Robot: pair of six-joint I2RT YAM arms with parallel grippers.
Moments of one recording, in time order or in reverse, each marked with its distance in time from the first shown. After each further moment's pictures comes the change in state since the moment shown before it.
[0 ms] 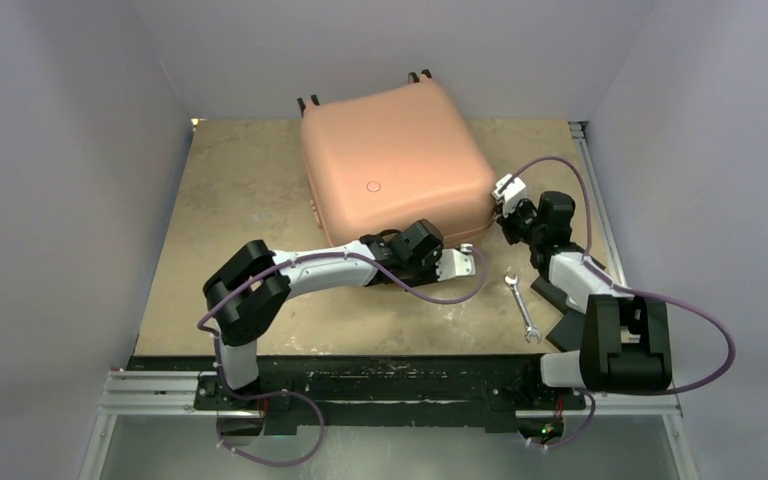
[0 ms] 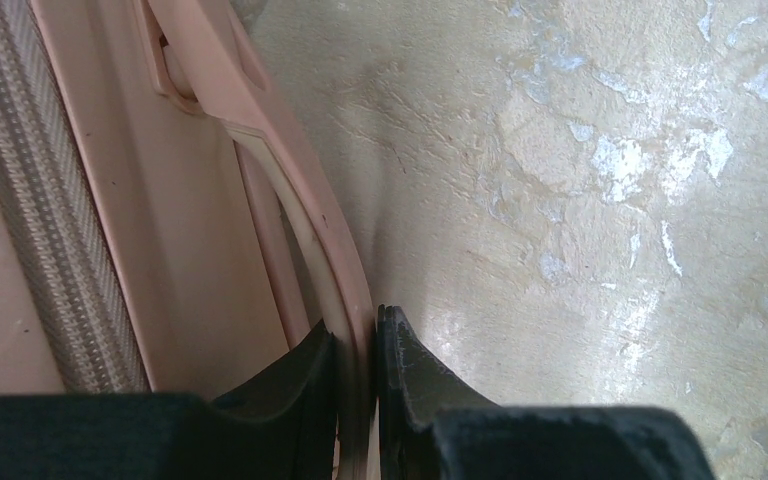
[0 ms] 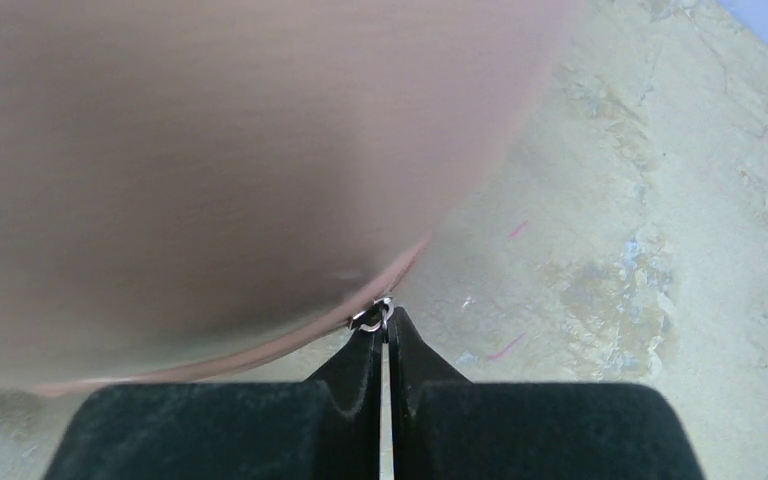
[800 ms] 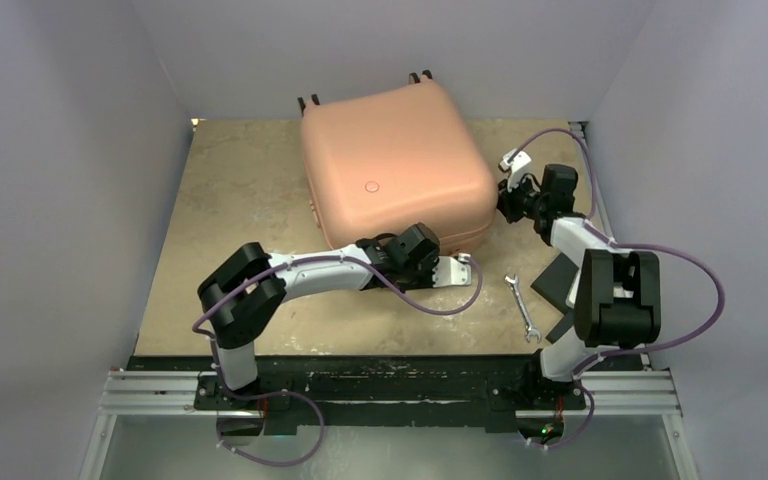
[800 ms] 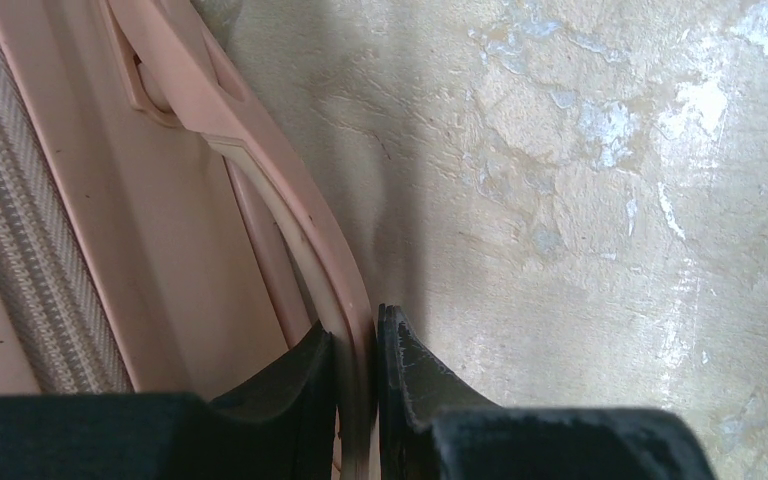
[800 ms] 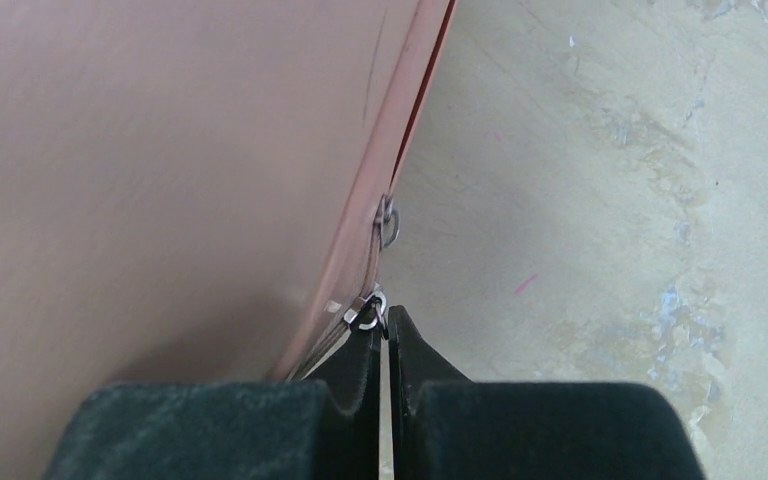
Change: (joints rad) left arm -0.006 -0.032 -0.055 0.021 0.031 0.094; right arm -0.071 0.245 0.256 -0.090 -0.140 0.104
